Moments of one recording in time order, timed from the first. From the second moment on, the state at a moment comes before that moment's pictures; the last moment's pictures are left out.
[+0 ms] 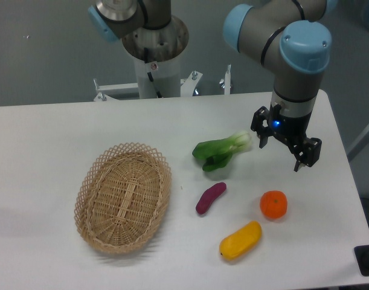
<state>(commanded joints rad) 2.65 -1.88 -1.46 -1.19 1.52 1.48</state>
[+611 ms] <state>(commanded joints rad) 2.65 -1.89 -1.50 -1.18 1.53 1.39</state>
